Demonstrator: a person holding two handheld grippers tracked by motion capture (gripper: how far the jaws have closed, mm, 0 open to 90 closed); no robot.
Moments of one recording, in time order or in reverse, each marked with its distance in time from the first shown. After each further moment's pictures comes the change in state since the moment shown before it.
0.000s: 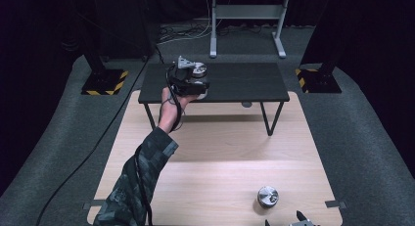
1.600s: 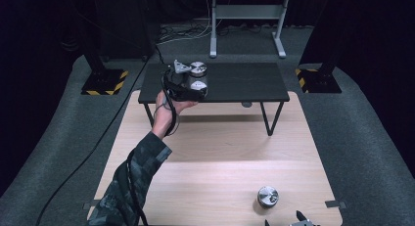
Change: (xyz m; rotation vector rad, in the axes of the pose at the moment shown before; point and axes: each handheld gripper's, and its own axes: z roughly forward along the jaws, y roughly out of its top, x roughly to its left) left arm -0.010 -0.009 -0.018 0.044 0.082 0.023; right arm 0.000 0.000 -0.001 -0.002 0.003 -0.006
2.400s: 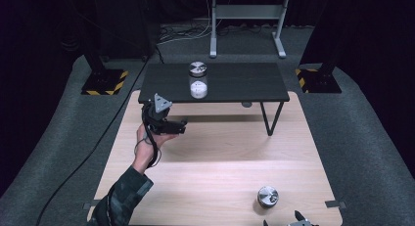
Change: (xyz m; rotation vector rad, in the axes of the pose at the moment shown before) left arm -0.006 -0.100 -0.042 0.033 0.078 0.021; right arm 0.001 0.000 0.002 0.005 0.008 -0.003
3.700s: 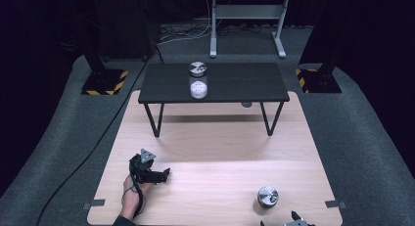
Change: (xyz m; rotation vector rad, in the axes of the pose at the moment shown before) left arm 0.015 -0.148 0.010 0.232 -0.043 -0.122; right arm 0.004 -0.001 0.007 0.021 0.016 -0.009
